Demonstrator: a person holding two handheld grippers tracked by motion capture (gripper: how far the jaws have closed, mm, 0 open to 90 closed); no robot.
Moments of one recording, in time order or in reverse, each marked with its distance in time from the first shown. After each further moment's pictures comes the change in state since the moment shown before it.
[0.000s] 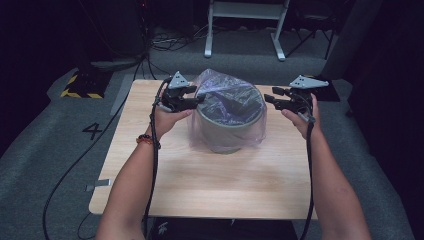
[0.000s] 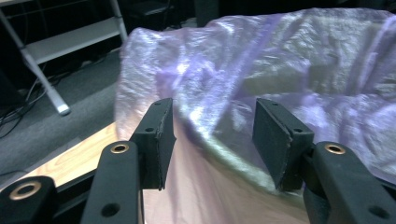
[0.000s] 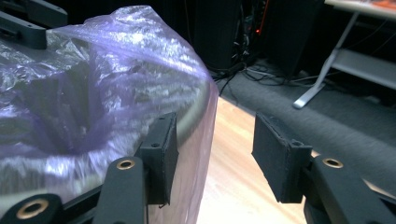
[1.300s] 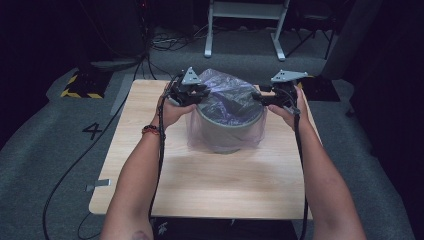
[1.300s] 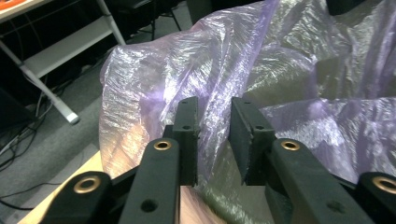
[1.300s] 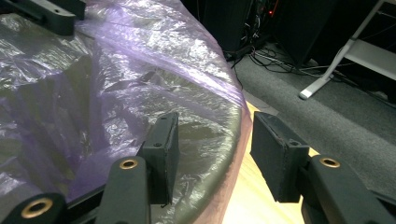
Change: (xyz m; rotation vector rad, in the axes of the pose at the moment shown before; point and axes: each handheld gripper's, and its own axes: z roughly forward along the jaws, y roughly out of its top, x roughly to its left) left arm -0.008 0.021 0.022 0.100 0.007 0.193; right arm 0.014 0.020 0.036 0.104 0.031 -0.061
